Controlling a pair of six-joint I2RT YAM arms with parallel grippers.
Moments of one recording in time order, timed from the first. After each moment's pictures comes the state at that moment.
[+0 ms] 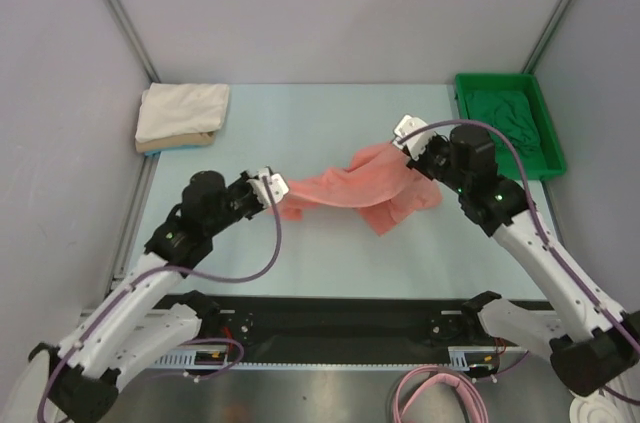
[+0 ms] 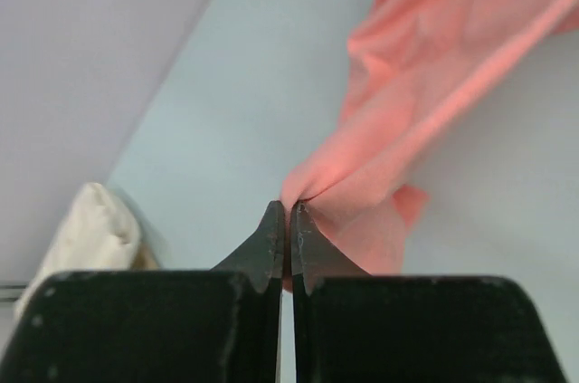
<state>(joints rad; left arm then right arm) -0.55 0.84 0.74 -0.28 0.16 0.64 0.47 1.06 1.06 -0.34 -0.06 -0.65</state>
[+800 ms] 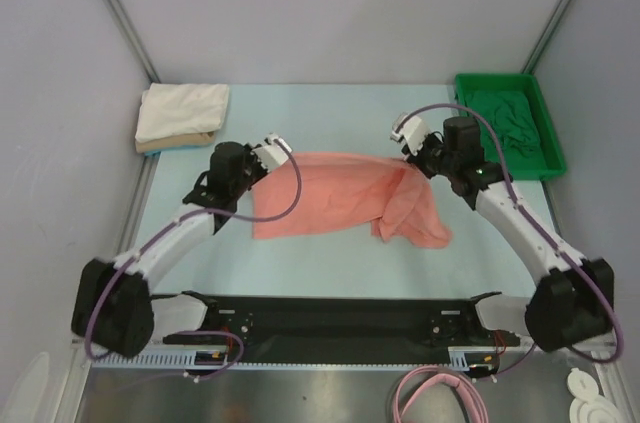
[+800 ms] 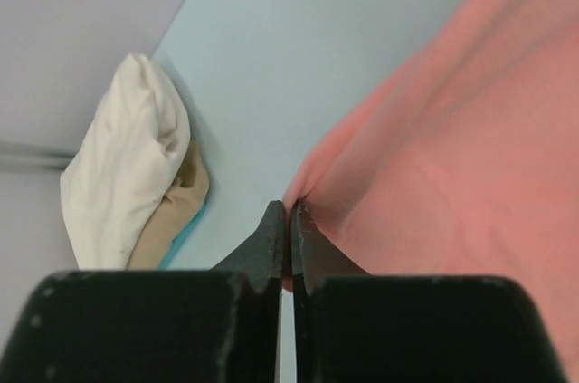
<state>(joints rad) -0.38 1.14 0.73 -0.02 -0.06 0.71 0.30 1.22 0.99 -0.31 -0.28 -0.66</state>
